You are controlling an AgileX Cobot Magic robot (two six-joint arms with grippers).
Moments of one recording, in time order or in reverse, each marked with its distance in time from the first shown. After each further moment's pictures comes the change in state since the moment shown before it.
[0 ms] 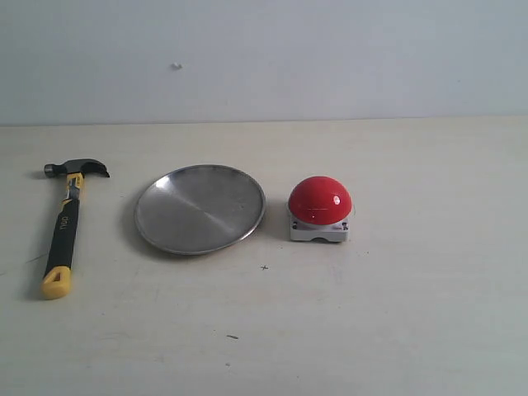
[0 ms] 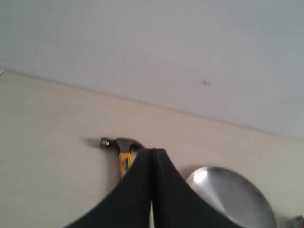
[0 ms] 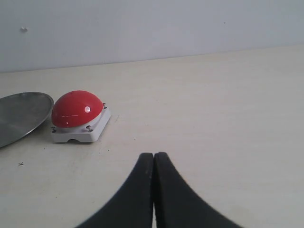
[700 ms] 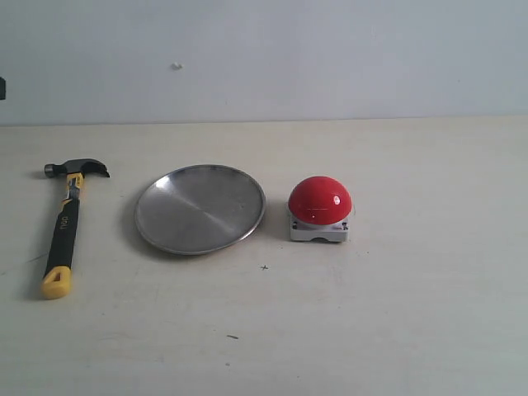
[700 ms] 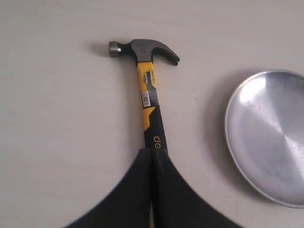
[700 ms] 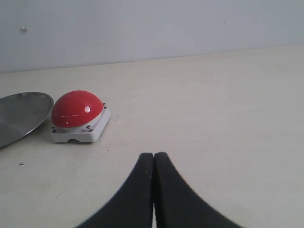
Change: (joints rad) left arm 0.000 0.525 -0.261 0.014 0.280 0.120; right arm 0.000 0.000 0.000 0.000 0.000 0.000
